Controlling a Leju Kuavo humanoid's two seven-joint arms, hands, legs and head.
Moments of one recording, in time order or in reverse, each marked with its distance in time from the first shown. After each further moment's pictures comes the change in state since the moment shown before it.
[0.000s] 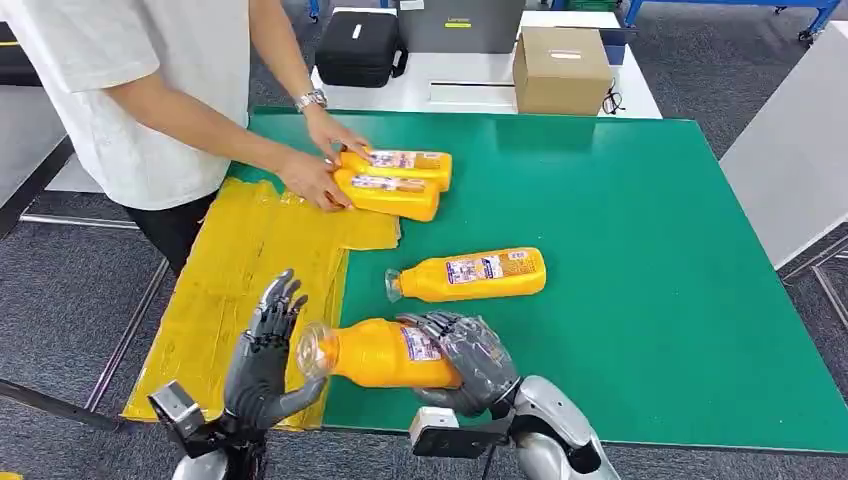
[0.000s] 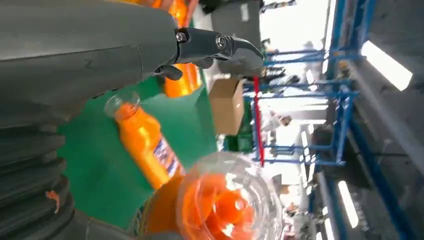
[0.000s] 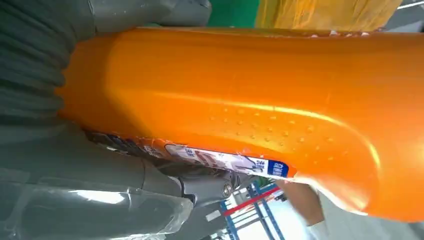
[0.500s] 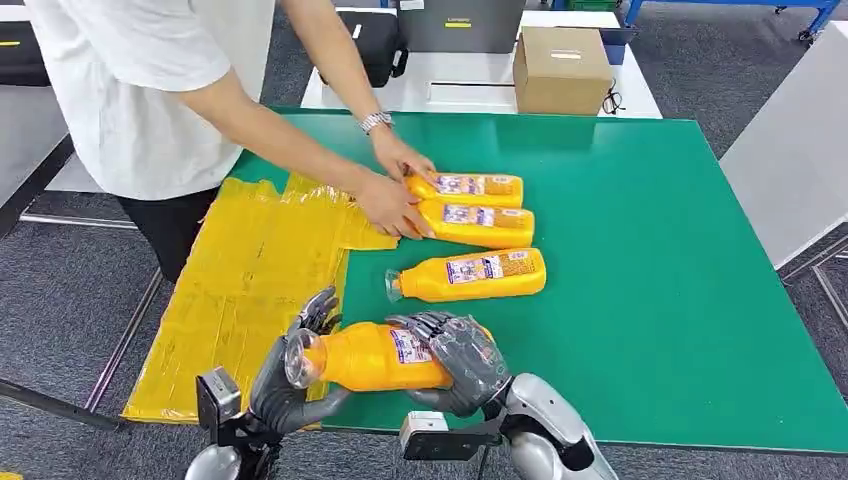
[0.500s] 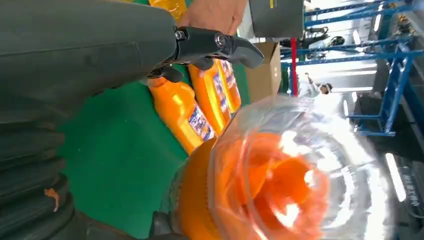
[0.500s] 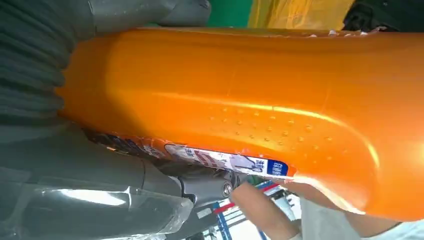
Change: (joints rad) left arm -0.022 0.039 -0.062 0.073 -0.020 -0.025 0.094; right arm -0.026 -0.002 0.044 0.008 0.007 -0.015 0.014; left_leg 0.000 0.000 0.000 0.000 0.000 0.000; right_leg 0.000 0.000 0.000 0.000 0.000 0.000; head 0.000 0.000
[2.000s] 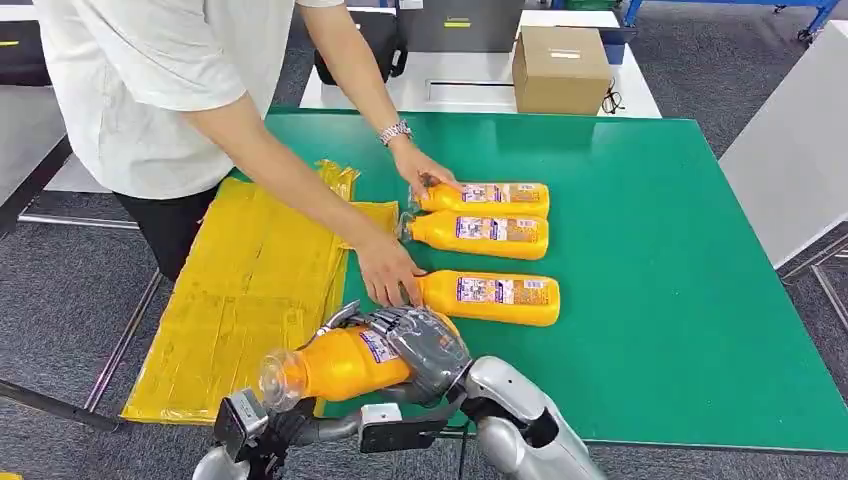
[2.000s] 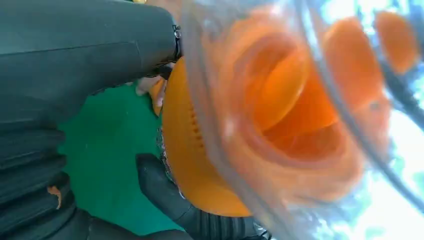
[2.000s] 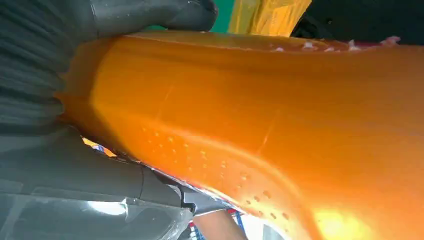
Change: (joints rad) left arm 0.003 0.062 -0.106 -0.029 -0.118 0.031 -0.071; right arm -0.137 0.054 0.136 0.140 0.061 0.074 0.108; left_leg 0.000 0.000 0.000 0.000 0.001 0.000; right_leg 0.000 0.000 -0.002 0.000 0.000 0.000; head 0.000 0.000
